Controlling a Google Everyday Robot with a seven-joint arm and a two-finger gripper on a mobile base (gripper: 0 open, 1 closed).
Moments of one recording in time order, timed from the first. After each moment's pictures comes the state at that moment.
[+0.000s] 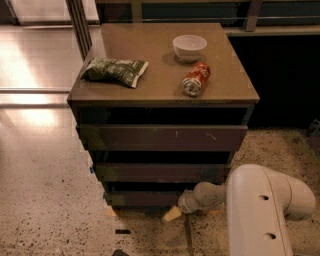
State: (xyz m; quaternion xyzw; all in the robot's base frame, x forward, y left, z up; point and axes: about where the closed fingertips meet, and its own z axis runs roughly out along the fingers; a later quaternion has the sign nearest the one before) arm 0.592 -0.077 0.206 -0.39 0.87 0.19 0.22
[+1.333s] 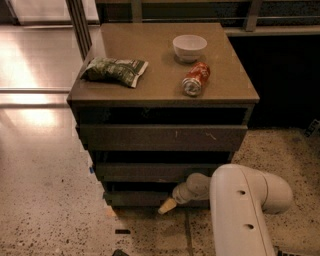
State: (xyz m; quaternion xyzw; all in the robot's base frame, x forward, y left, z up) arm 0.641 -0.056 0.193 -0.42 0.86 0.19 0.22
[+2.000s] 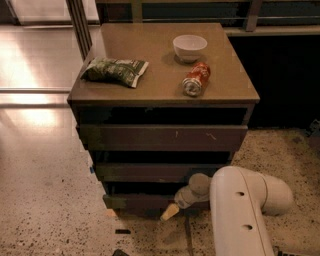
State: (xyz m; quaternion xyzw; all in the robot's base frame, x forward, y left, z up) arm 0.604 -0.057 0.182 -0.44 0.85 0.24 0.16
